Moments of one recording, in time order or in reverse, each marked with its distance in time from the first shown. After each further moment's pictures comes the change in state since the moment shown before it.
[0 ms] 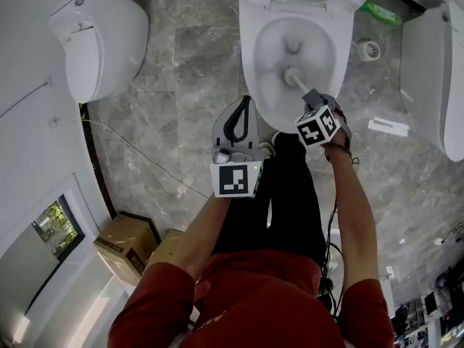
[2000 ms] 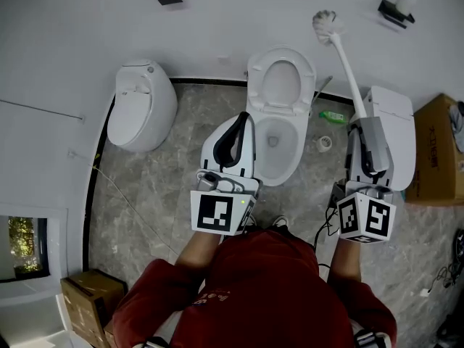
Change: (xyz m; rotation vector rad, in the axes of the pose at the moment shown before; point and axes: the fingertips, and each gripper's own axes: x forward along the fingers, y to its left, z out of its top) left arm -0.305 -0.054 0.396 0.044 -0.703 -0.043; right arm -0.717 -0.046 0.039 0.430 -1.421 -0.446
